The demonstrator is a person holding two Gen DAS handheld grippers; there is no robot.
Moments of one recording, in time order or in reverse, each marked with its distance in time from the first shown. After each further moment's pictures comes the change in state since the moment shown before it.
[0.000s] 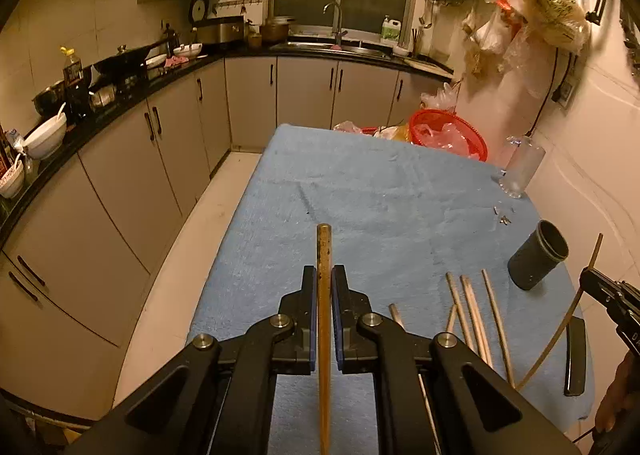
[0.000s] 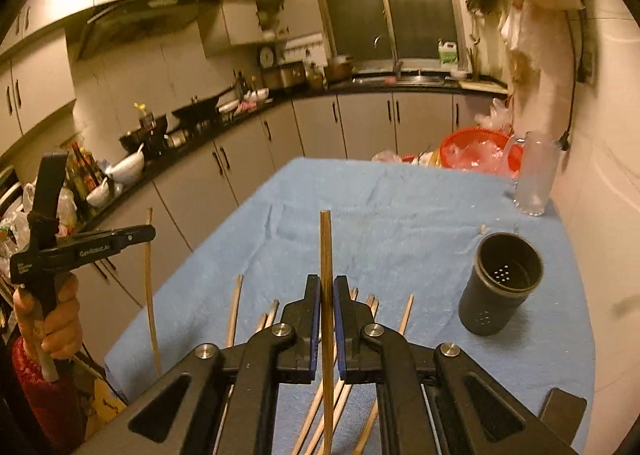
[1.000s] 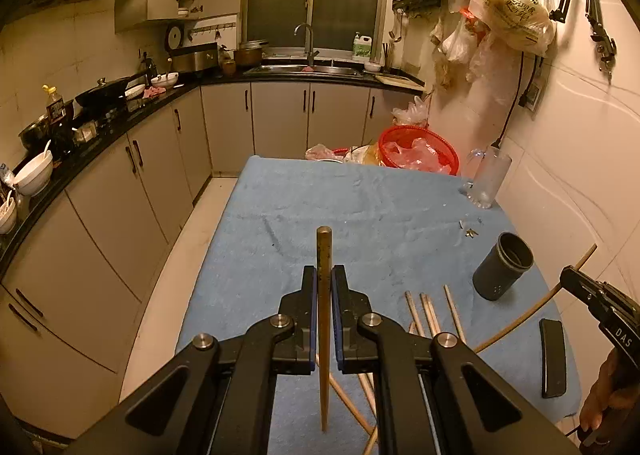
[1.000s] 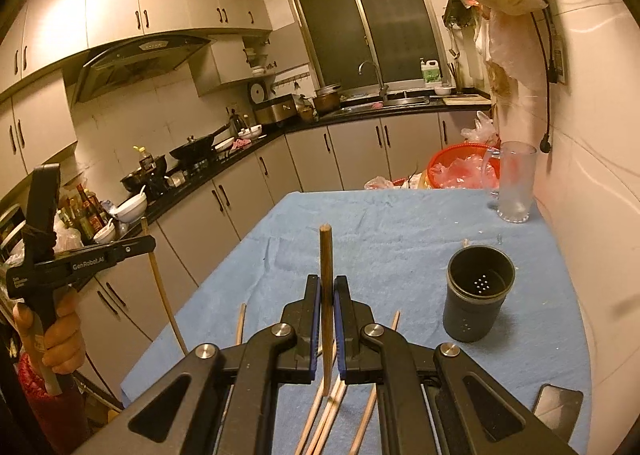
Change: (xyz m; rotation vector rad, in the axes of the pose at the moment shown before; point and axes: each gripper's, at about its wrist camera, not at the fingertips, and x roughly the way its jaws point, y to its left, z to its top) left arm -0.035 -0.040 0.019 0.063 -0.067 -0.050; right arm -0.034 -0.028 0.003 0.075 -0.105 0.009
